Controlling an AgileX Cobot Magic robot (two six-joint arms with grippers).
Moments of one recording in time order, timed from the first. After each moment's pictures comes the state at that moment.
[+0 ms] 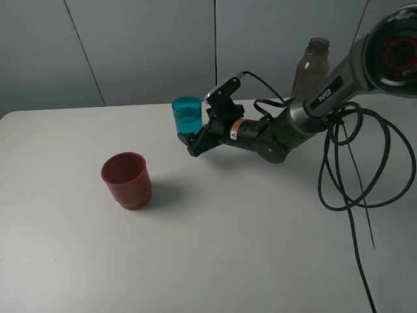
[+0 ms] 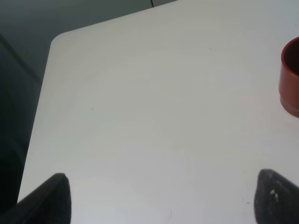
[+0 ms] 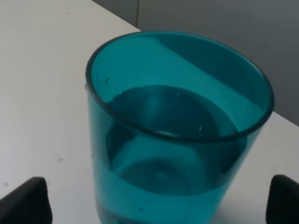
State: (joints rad) left arm 0.07 0.00 -0.52 0.02 1.10 0.24; right arm 0.51 2.38 -1.21 -0.38 -0.72 0.06
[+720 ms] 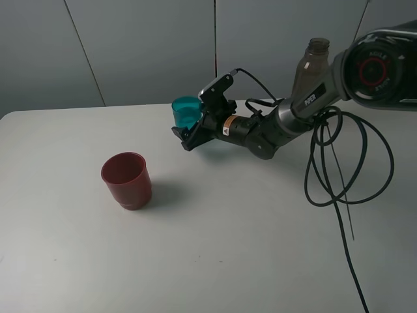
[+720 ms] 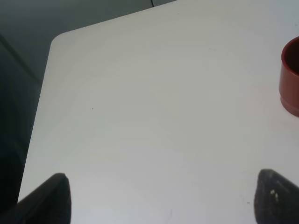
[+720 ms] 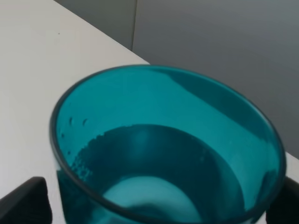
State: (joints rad) left arm 0.07 0.00 -0.52 0.02 1.10 0.24; right arm 0.51 2.46 -1.34 -0.39 -0.73 0.07
